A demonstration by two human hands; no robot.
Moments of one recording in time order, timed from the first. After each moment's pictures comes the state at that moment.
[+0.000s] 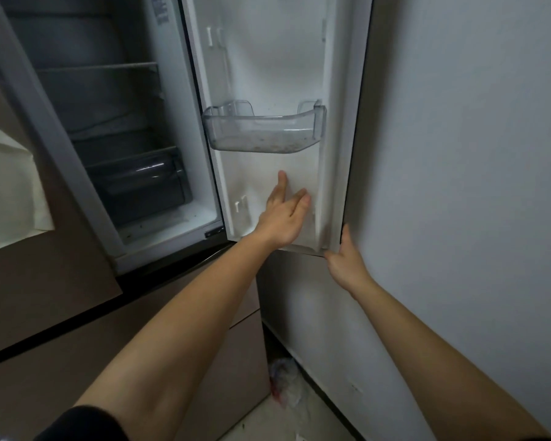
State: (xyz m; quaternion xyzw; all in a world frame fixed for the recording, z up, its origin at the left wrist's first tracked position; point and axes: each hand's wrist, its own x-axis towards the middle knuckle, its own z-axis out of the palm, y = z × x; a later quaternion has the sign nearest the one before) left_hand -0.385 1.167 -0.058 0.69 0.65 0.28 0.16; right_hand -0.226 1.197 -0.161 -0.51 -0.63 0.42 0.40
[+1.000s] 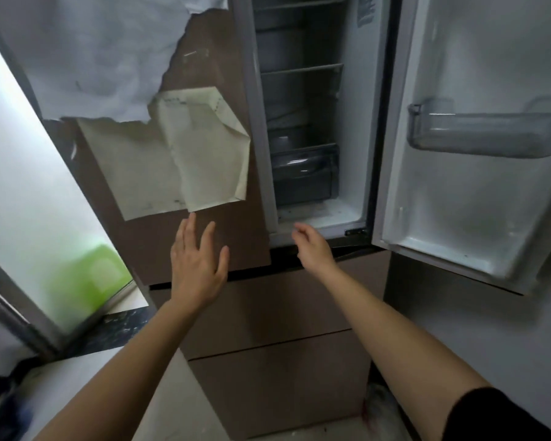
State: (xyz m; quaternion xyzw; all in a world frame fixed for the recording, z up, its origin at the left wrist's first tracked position) left_hand -0.652 0.899 -0.112 0.40 0.85 0.25 -0.24; right_hand -0.517 1.091 -0.118 -0.30 -0.72 0.57 0.27
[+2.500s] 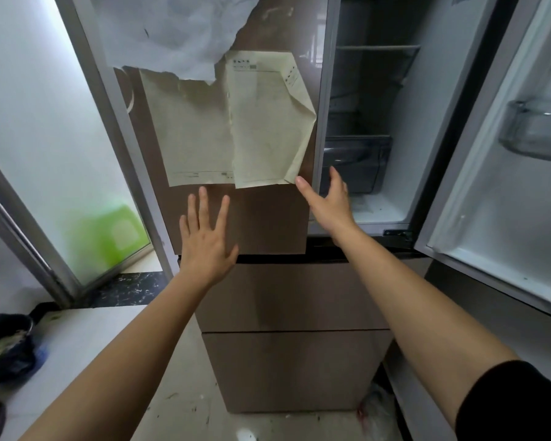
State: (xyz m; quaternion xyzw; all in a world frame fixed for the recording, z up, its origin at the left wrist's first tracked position) left_hand -0.702 0.867 -0.122 0.34 0.91 0.12 -0.19; right_hand -0.581 1.076 -0.060 -0.28 -0.76 0.48 0.32
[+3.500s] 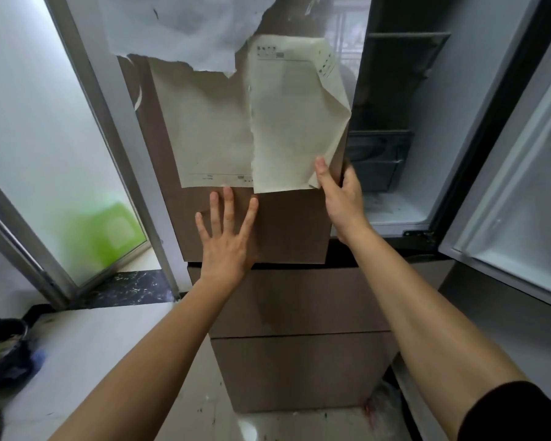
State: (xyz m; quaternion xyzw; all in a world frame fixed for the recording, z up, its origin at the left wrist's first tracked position) left_hand -0.729 0.883 -0.136 0.37 0.90 0.07 -0.20; right_hand -0.618 1.060 -0.054 -0.23 -0.68 0.57 0.40
